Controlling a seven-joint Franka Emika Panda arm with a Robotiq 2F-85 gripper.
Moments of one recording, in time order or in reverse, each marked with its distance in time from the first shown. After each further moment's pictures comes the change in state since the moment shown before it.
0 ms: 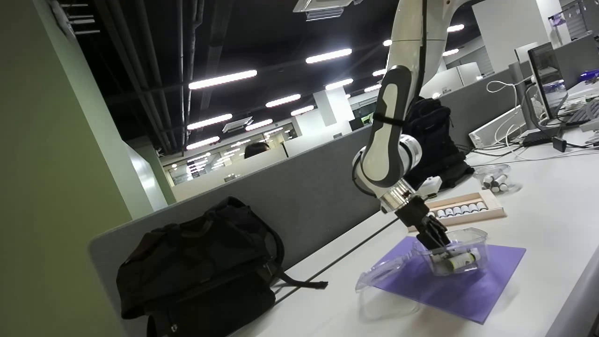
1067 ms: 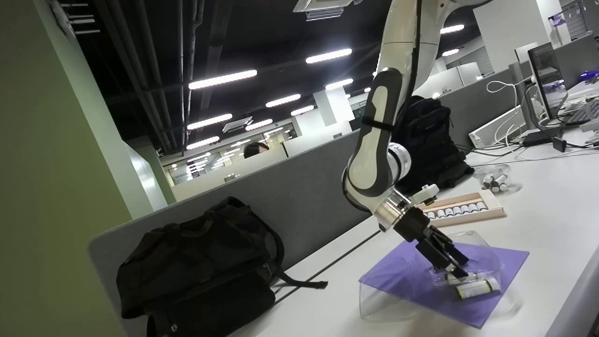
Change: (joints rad) arm 0.058 0.027 0.056 0.029 0.046 -0.192 0.017
